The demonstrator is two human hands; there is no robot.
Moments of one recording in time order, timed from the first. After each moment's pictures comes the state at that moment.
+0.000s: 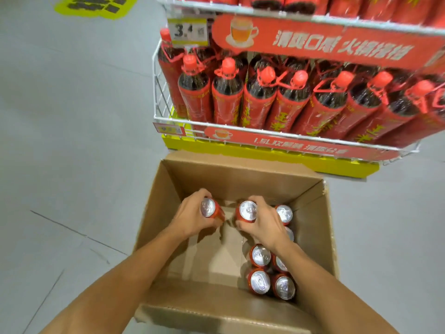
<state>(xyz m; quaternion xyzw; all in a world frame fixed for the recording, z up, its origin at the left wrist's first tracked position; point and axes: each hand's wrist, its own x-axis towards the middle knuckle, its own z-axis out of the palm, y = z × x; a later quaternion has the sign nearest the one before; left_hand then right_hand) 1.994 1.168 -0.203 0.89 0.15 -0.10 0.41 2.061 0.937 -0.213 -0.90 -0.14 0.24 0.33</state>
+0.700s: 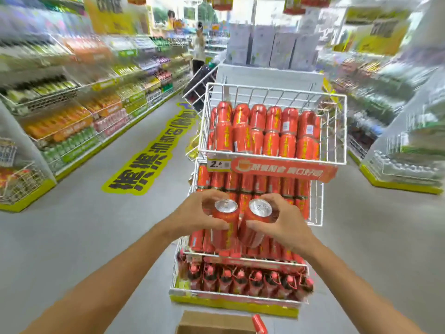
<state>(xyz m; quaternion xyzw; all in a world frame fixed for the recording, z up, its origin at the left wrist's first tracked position) 2.074 1.187 0.699 0.82 -0.05 0.02 0.57 2.128 0.925 0.699 -0.86 -0.25 -0.01 0.44</state>
